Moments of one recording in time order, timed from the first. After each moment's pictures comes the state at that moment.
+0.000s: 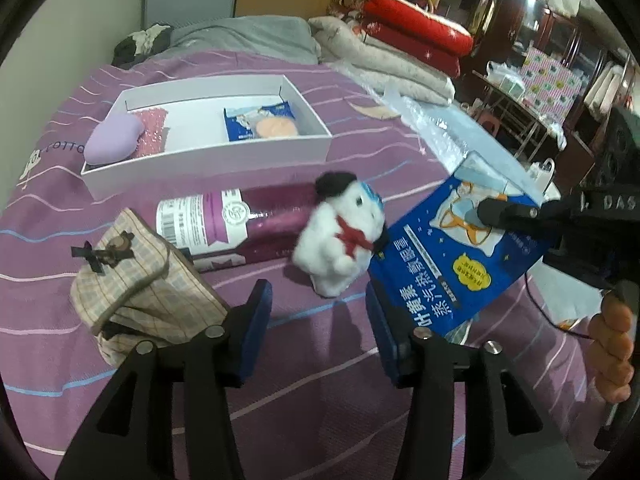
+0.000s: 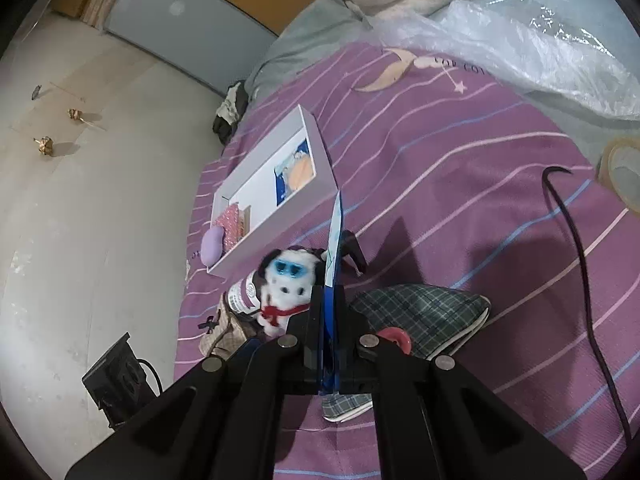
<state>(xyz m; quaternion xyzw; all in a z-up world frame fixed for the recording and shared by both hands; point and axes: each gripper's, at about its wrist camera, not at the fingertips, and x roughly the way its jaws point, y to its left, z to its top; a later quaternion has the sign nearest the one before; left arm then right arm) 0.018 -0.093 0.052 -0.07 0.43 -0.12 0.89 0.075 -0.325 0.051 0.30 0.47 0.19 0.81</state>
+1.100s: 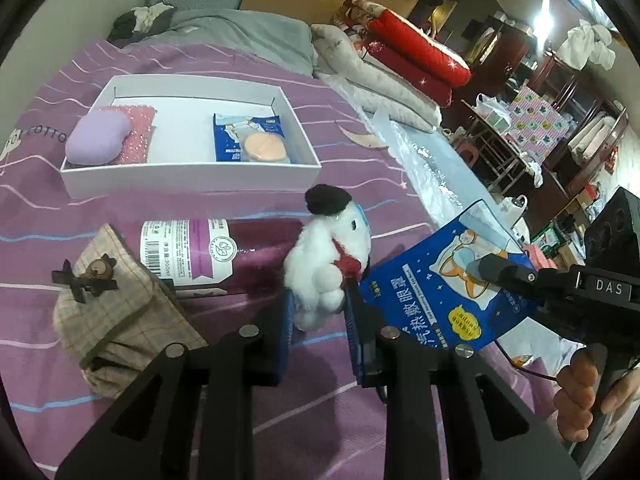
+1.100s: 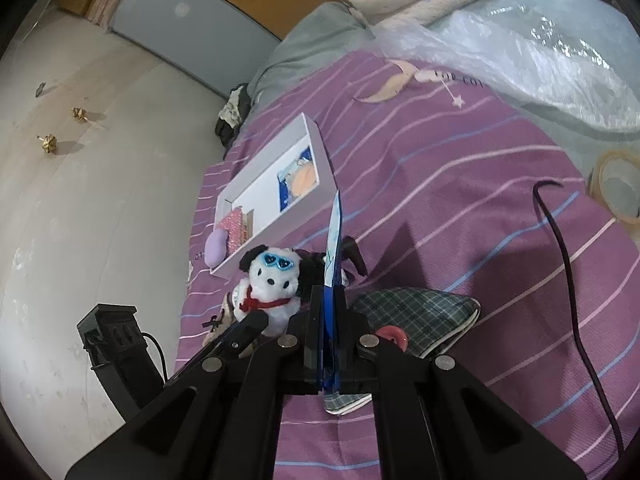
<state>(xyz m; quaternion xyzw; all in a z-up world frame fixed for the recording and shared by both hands) 0.040 -0.077 0.068 -0.15 0.42 -0.15 0.88 0.068 -0.329 0.072 0.29 0.46 0.19 0.82</state>
